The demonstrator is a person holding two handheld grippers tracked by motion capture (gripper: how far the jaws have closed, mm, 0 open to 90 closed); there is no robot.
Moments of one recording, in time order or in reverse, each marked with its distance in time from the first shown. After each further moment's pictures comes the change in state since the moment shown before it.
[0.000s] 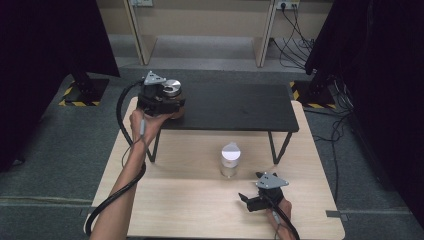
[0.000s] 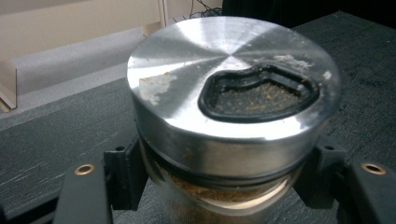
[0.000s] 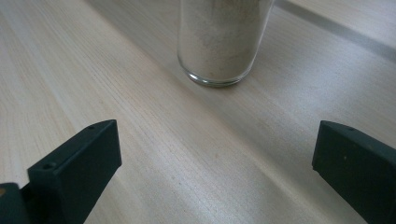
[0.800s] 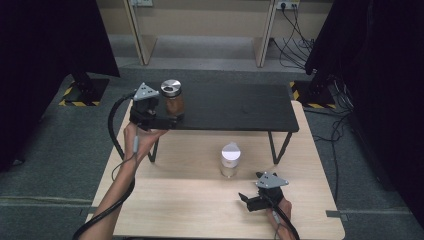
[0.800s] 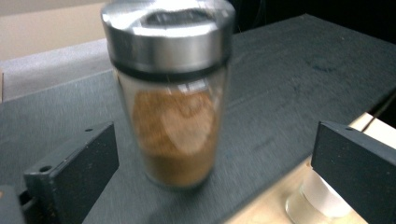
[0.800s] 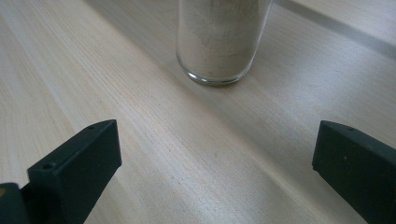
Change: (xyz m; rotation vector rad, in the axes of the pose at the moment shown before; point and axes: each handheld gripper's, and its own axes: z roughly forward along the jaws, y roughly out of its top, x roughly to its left) left arm -0.013 -0.034 -0.040 -0.034 -0.037 -0.027; right arm 0.000 0.001 0.000 0.005 -0.001 0.005
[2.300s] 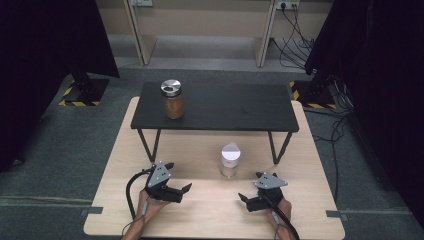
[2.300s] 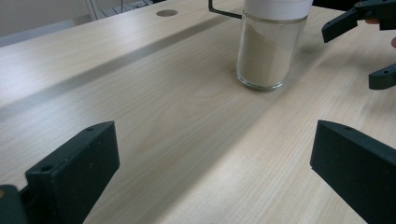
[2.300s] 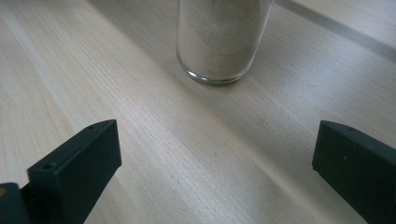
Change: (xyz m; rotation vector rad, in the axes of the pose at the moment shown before) left arm -0.012 -0.220 0.045 -0.035 -0.206 0.145; right arm 0.003 0.001 0.000 0.008 -0.011 -0.015
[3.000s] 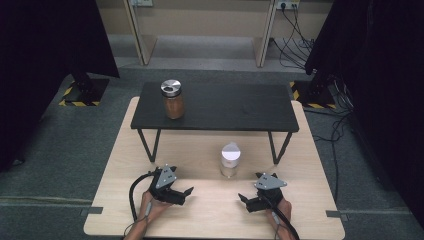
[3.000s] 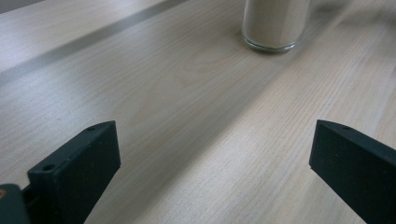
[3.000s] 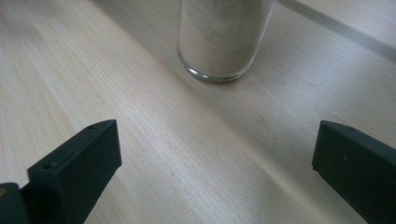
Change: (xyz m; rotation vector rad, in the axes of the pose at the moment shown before) left arm -0.004 0.001 0.015 0.093 0.021 0.036; right arm 0.002 0.001 0.000 0.008 -0.006 -0.012
